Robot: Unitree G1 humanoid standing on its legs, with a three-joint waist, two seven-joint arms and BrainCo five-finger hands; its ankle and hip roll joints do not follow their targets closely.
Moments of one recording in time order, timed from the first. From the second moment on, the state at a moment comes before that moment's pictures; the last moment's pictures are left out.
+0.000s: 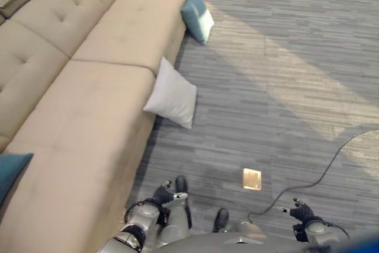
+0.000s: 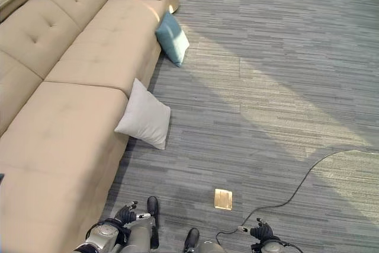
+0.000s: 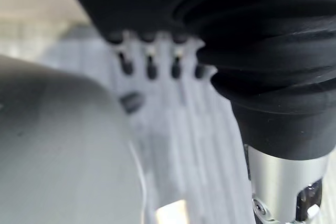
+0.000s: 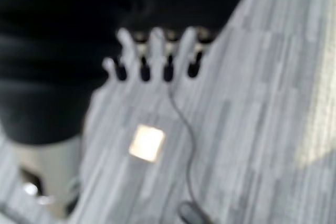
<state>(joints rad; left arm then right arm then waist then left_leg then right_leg) -0.12 0.19 -0.31 1.15 -0.13 -0.10 0.04 -0.04 -0.33 0.22 1.21 0.13 -0.09 -0.12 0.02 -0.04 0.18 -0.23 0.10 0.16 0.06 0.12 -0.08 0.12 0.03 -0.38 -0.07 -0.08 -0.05</state>
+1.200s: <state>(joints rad) -0.13 0.21 -0.33 1.08 -0.21 -0.10 0.03 -0.03 -0.32 0.23 1.09 0.16 -0.10 -0.09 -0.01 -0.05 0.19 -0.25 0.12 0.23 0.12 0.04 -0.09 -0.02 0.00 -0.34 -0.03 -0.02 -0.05</state>
